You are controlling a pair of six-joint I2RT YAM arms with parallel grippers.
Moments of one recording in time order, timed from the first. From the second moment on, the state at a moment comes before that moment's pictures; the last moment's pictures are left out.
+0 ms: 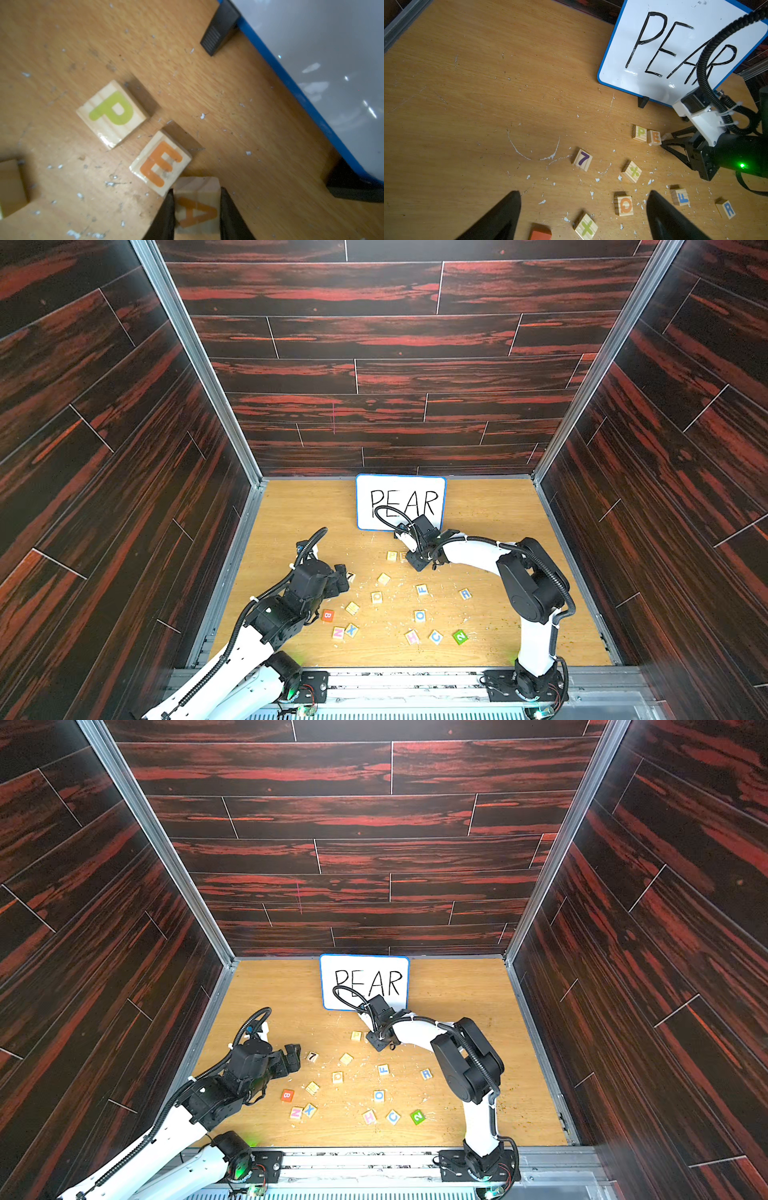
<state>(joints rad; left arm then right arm) -0.60 0.74 0.63 -0.58 -0.33 -0.67 0.69 1.96 1.25 -0.39 0.07 -0.16</state>
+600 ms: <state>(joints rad) -0.60 0.74 0.63 -0.59 -0.33 -0.68 0.71 1.96 1.25 -0.40 0.05 -0.20</state>
